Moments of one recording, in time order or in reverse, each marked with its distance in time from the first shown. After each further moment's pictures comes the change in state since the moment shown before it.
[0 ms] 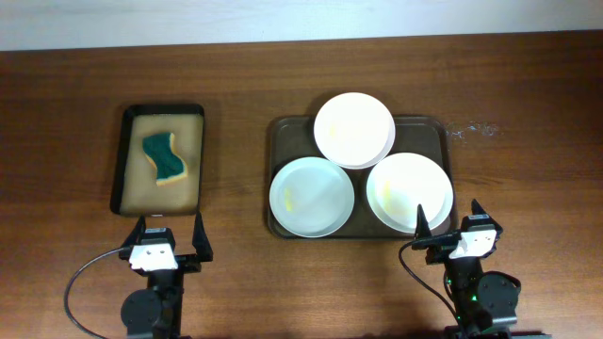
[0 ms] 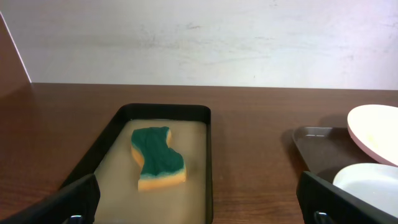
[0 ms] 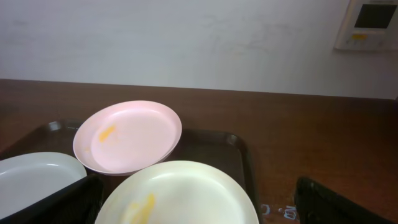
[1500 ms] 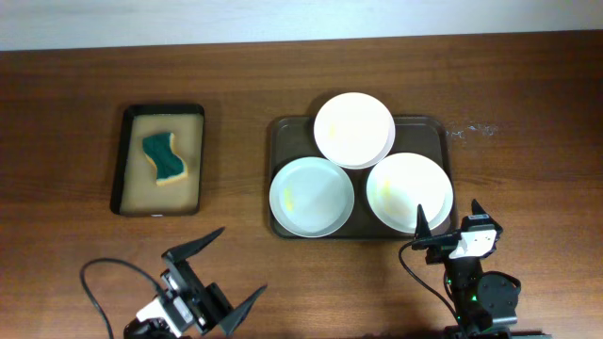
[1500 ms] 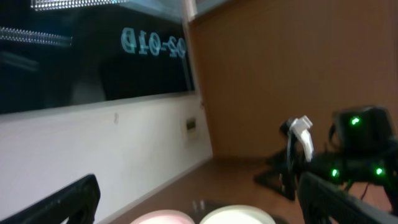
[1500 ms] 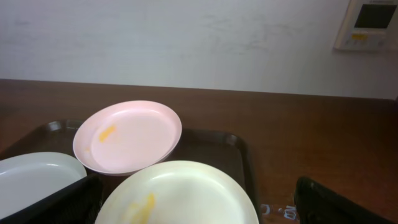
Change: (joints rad) left arm -0.002 -0.006 0.008 0.750 0.926 -0.368; right arm 0.000 0.000 0.000 0.000 0.000 0.000
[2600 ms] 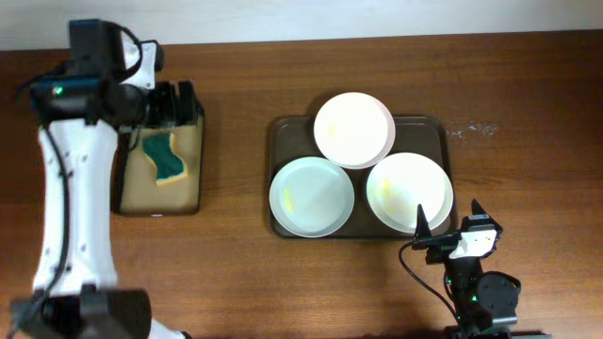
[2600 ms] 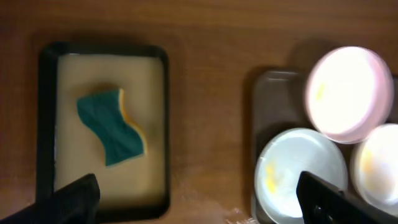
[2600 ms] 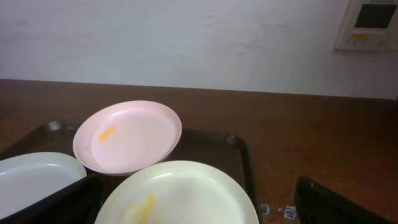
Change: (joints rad) left arm -0.002 1.712 1.853 -1.881 -0.748 0.363; right arm 0.000 0.000 0.000 0.000 0.000 0.000
